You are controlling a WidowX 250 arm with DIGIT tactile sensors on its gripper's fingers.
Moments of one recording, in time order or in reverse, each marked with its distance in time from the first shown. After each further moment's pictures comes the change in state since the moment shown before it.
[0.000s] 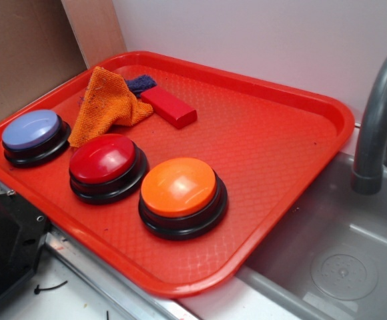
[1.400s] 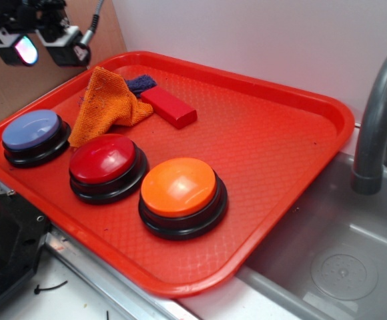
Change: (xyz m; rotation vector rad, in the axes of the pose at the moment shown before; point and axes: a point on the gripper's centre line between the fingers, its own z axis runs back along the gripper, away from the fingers) arm 0.057 0.083 -0.134 0.035 -0.090 0.439
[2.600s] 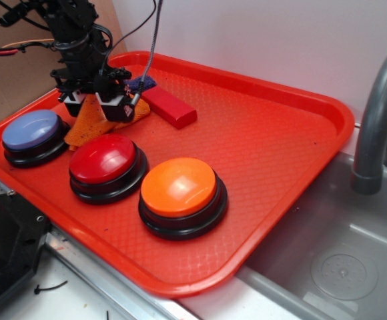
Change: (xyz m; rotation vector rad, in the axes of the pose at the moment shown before) arm 0.025 0.002 -0.095 0.037 0.089 -0.019
